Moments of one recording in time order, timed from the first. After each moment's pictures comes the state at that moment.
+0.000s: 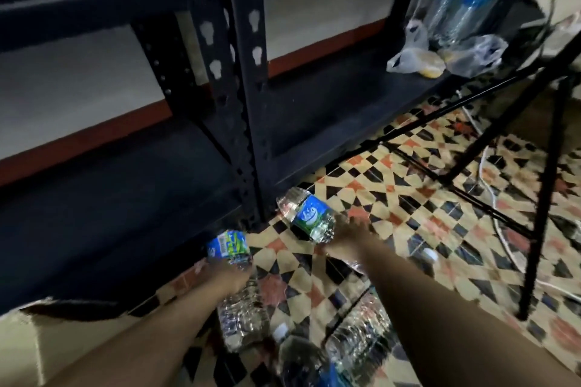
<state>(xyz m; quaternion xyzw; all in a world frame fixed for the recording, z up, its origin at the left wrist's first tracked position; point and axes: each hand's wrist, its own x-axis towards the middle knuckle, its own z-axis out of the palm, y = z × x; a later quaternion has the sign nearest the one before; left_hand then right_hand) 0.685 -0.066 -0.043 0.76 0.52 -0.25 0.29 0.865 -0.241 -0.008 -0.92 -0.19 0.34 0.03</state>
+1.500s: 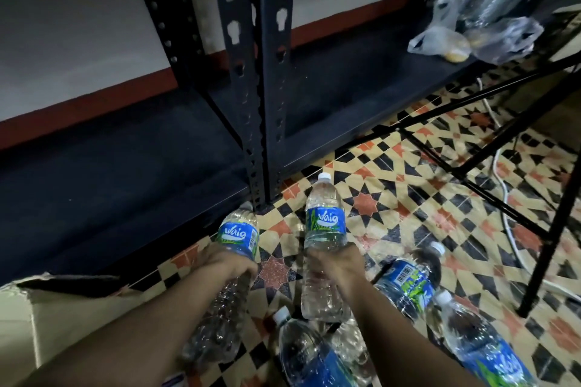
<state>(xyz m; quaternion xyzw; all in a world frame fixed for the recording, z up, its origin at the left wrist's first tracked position) 0.678 -0.065 -0.052 0.69 0.59 -0.22 0.35 0.801 -0.246 -0.056 -0.86 0.12 0.36 0.35</state>
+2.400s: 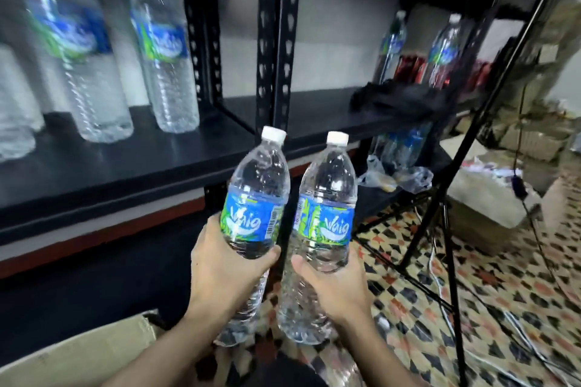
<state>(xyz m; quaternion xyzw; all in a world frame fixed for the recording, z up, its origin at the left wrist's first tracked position) 0.591 -0.147 0.297 0.77 0.33 0.38 0.39 0.690 -0.294 0.273 -0.77 -0.14 0.12 0.60</state>
